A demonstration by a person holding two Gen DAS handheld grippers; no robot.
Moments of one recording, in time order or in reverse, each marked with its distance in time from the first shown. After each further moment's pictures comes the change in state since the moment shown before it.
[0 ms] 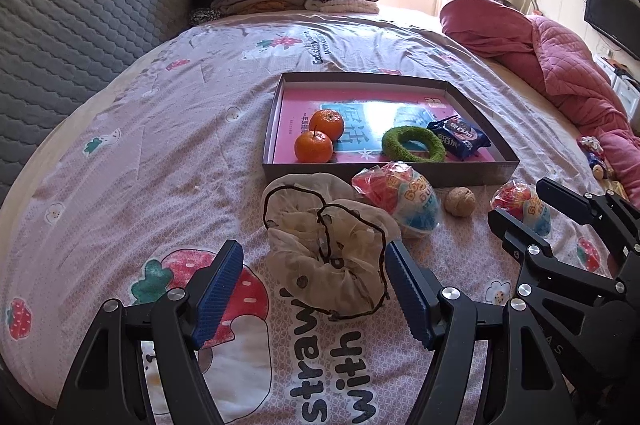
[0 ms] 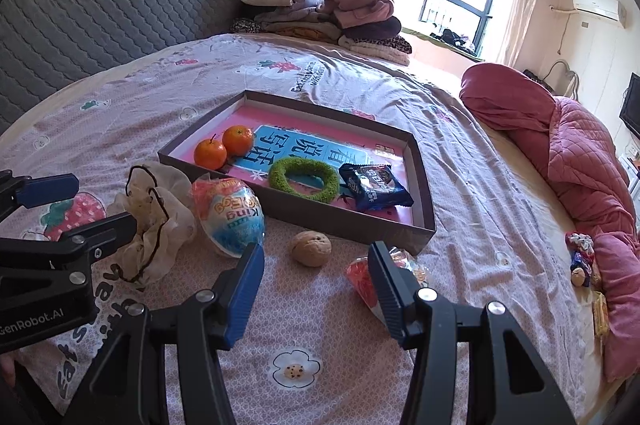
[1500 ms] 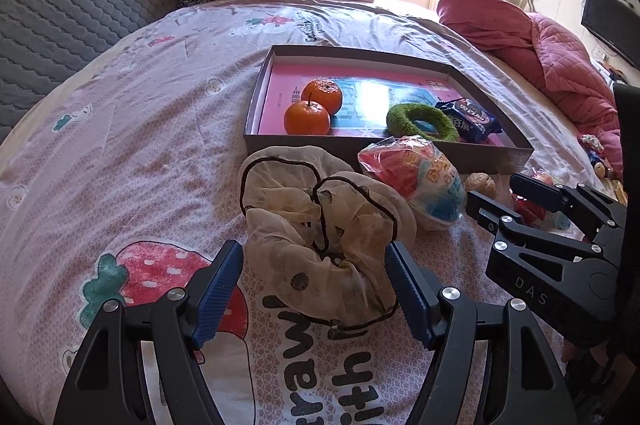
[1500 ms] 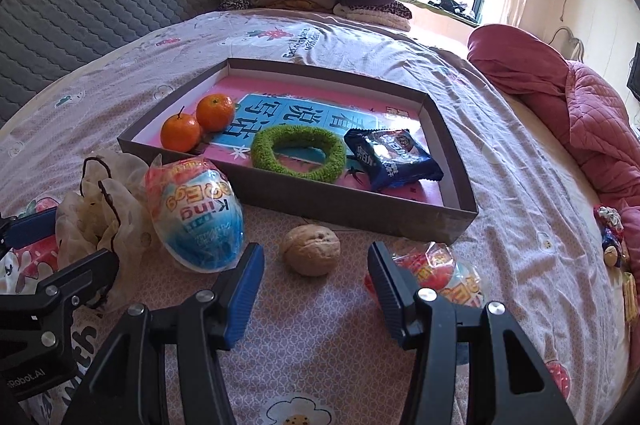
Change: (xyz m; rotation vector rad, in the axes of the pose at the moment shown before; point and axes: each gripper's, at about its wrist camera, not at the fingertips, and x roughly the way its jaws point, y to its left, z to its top) left arm 0.049 0.009 -0.011 -0.024 0.035 -0.060; right arm 0.071 -0.008 0.000 0.094 0.100 0.051
